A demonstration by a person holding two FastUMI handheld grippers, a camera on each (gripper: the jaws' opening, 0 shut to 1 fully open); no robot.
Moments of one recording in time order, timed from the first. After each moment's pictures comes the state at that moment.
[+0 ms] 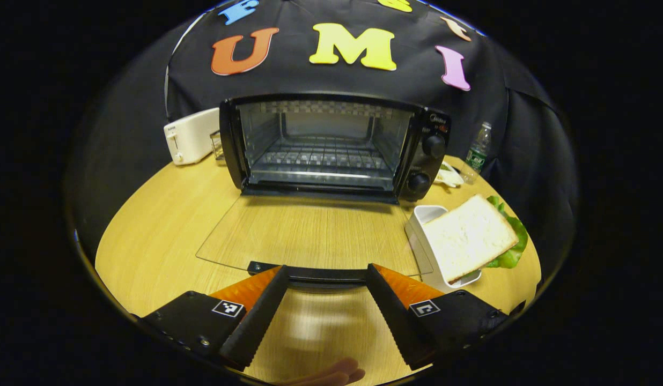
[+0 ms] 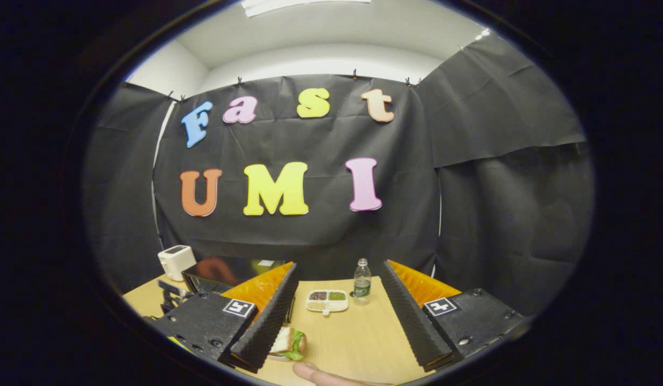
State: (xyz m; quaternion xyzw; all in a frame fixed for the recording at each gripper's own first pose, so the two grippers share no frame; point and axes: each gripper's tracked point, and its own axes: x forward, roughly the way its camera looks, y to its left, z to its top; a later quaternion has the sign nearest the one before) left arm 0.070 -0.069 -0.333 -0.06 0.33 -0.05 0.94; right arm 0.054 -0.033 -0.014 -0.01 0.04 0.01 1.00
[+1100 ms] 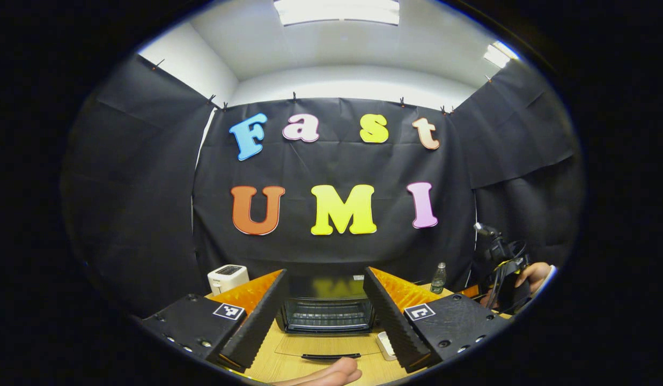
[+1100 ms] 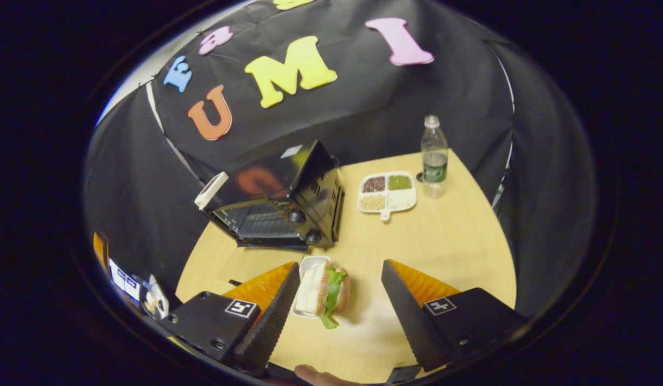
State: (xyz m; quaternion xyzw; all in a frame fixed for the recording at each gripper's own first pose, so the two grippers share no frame) left arm 0.002 -0.020 -0.009 -0.04 -0.05 -0.03 1.00; right arm 0.140 0.026 -0.226 0.12 0.44 0.18 0.88
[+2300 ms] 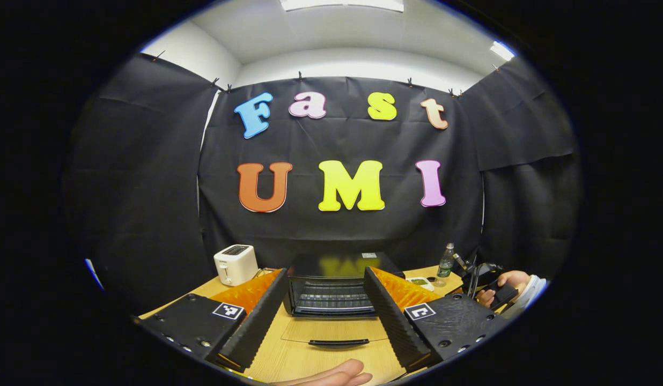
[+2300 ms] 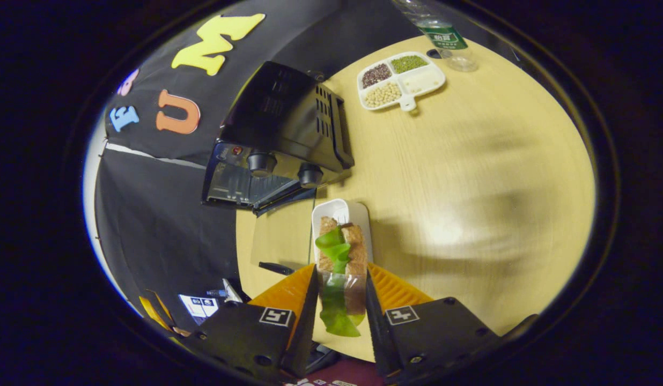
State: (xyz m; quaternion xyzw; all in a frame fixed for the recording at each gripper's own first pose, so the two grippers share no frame) left arm 0.005 -0.003 -0.057 -0.04 0.02 -0.01 1.00; right arm 0.122 0.075 -0.306 0.26 0.60 0.22 0.72
